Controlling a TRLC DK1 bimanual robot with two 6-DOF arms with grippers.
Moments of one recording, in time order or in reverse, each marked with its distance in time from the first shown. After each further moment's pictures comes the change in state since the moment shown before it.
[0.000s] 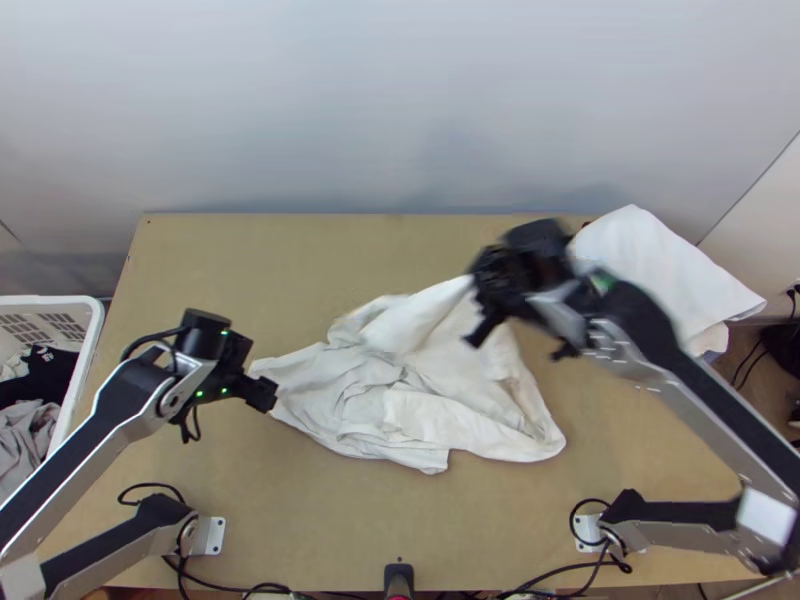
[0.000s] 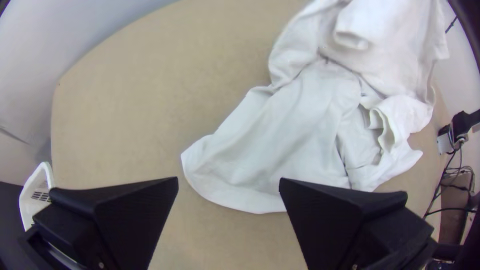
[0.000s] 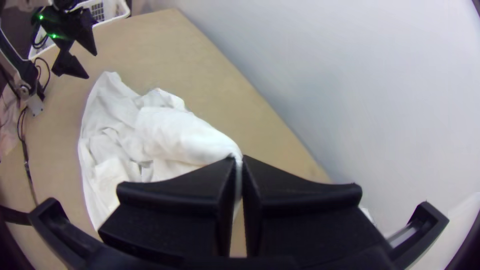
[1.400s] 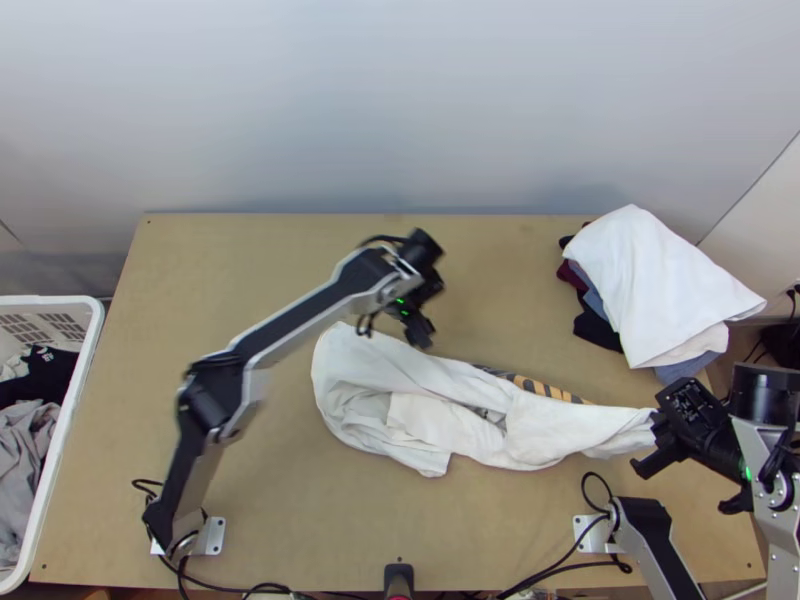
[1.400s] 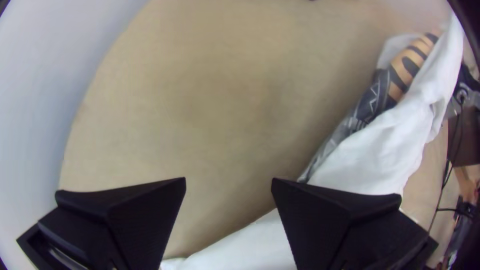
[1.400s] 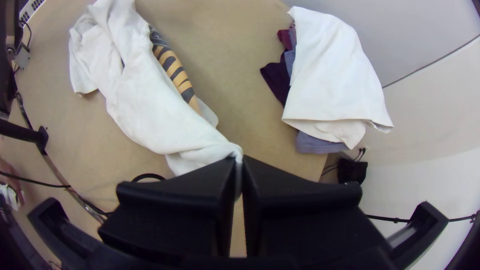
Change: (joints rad) left arm -0.402 1.116 1.218 -0.175 -0.008 0.242; right arm -0.795 -0.712 -0.470 -0.556 -0.212 -0.311
